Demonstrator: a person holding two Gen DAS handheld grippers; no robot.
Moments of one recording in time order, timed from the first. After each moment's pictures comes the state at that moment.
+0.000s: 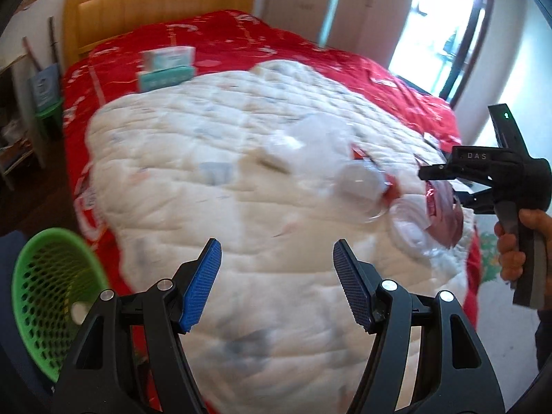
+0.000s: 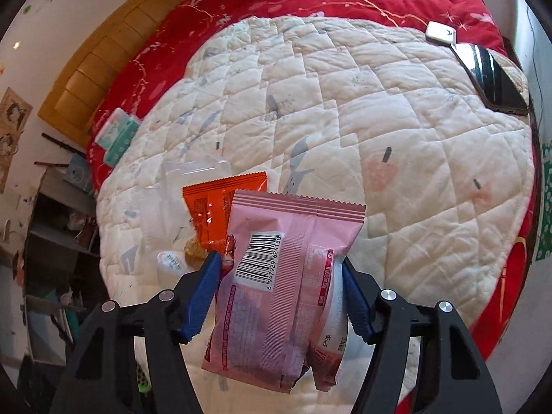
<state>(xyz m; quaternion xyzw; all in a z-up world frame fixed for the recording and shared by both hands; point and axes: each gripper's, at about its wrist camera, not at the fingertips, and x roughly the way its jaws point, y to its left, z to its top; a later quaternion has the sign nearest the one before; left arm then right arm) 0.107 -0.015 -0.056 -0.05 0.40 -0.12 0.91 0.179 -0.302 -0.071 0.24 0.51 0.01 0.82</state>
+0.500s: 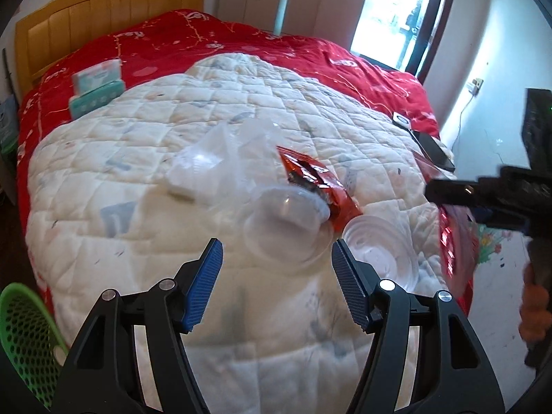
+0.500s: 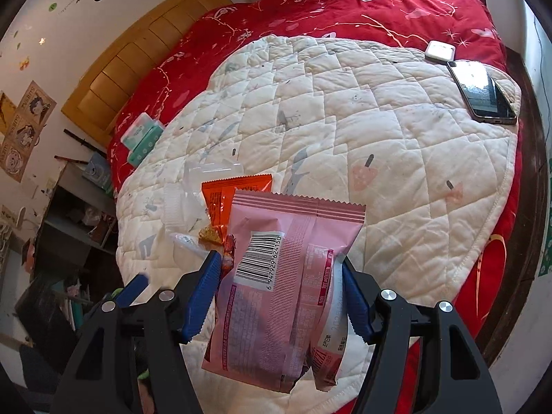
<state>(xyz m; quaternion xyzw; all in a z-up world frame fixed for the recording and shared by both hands) 0.159 -0.101 -0.066 -0.01 0.41 -0.19 0.89 0.142 -0.320 -0.054 0.24 0.48 0.05 0.84</state>
